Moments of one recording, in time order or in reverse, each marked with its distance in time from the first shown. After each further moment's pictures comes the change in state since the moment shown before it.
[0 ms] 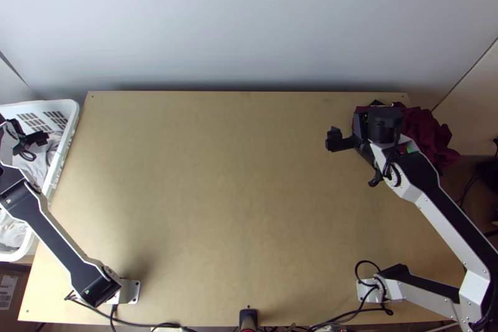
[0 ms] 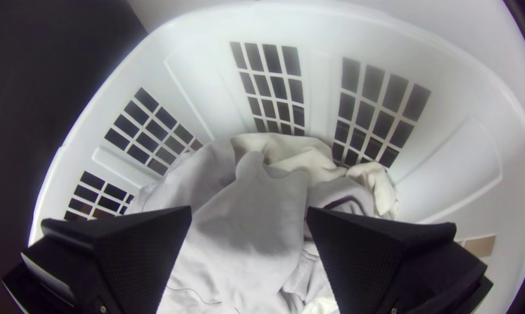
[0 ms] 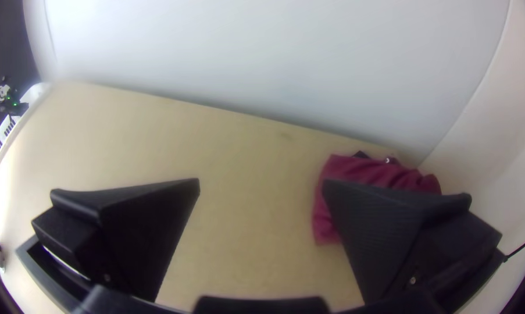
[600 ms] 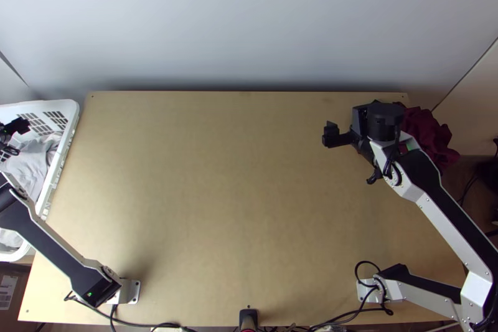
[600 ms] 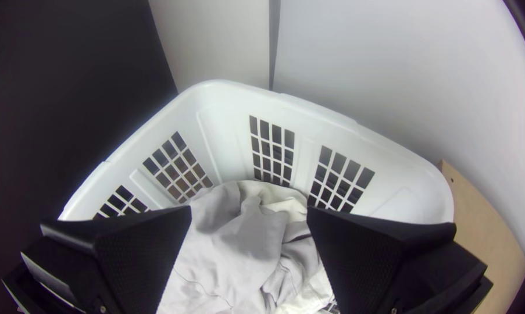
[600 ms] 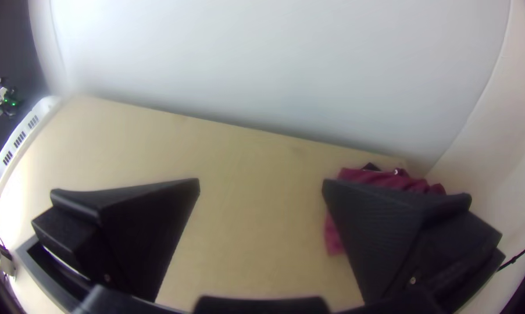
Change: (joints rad) left arm 0.031 -0.285 -0.239 0.105 0.105 -0.143; right arm 0.029 0.003 0.048 -0.003 -0.016 0.037
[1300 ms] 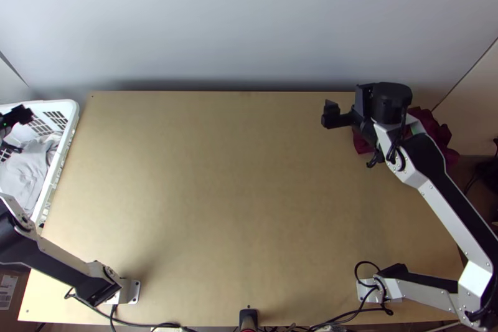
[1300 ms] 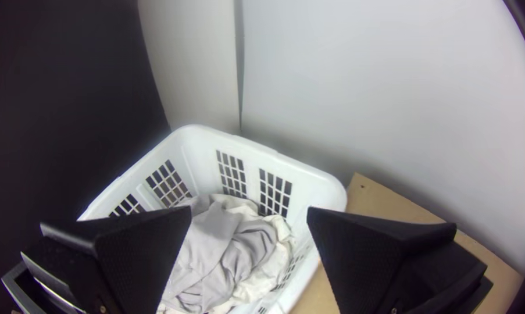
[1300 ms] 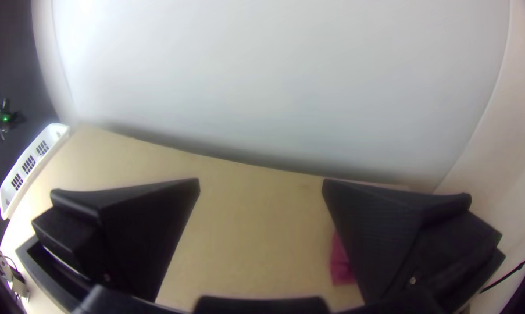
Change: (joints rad) left arm -0.092 -0.521 -0.451 0.060 0.000 -0.073; right arm 0.000 0.068 0.172 -0.002 -0.026 0.021
